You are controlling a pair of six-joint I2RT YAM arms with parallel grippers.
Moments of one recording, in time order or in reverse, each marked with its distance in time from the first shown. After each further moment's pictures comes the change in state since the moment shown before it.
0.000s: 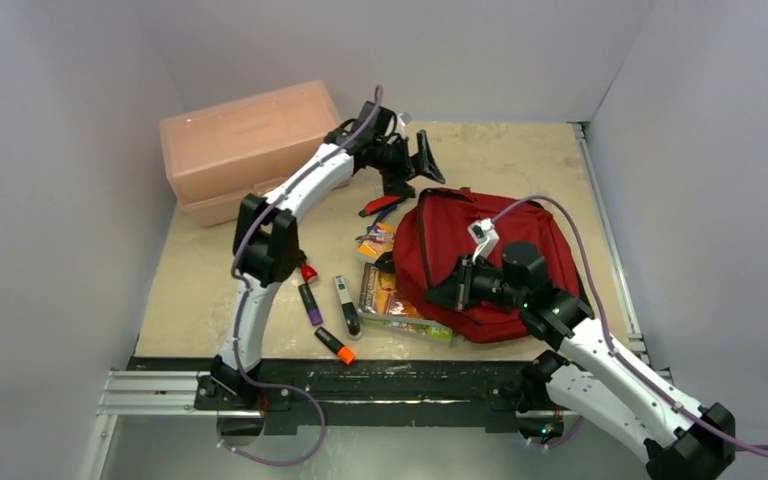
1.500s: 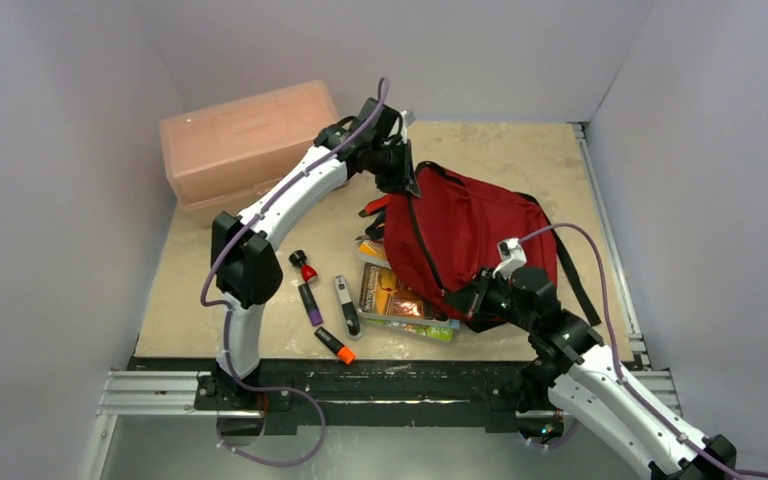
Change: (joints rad) left arm -0.084 -0.297 -0.113 -0.272 -0.349 0.214; right arm -0.004 -0.199 -0.113 -0.075 0.269 0.069
